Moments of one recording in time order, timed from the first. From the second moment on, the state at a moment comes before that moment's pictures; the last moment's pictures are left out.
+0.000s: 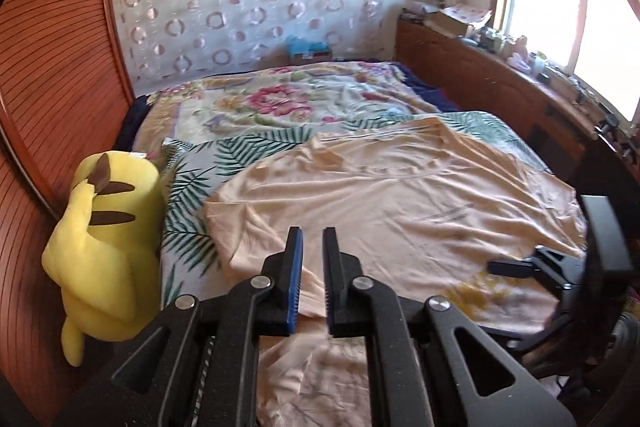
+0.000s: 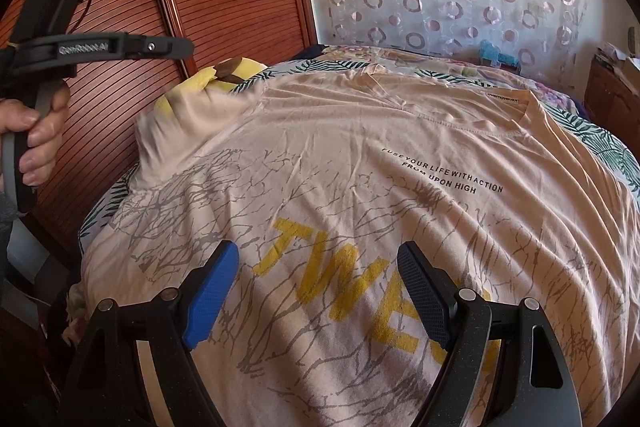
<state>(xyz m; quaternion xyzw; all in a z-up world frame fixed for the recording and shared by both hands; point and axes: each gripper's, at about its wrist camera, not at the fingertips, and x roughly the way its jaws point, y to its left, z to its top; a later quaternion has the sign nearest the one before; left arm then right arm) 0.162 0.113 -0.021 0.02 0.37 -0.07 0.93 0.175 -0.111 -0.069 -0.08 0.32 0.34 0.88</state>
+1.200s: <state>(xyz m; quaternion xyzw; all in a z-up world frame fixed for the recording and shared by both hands) 0.106 0.201 -0.127 -0.05 0.41 0.02 0.91 0.219 -0.027 -0.054 -0.13 0.31 0.43 0.84</state>
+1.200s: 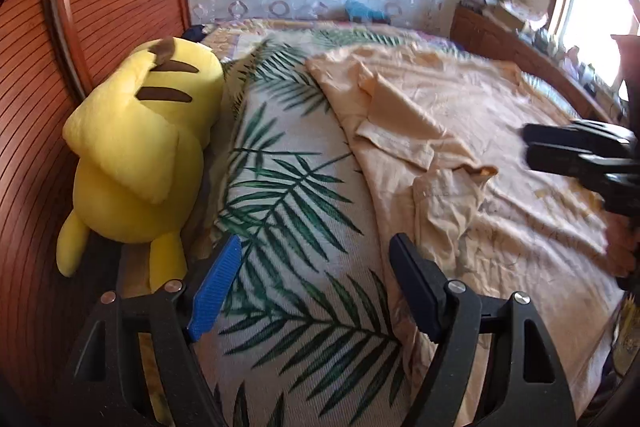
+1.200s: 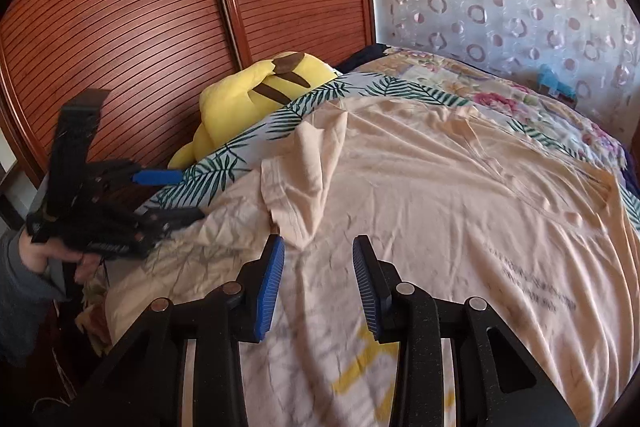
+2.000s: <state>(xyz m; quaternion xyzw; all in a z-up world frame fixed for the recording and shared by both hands) 0.041 0.219 -0.081 -0.08 0.29 0.08 0.95 0.255 0.081 -0.086 -0.24 0.31 0.43 0.81</state>
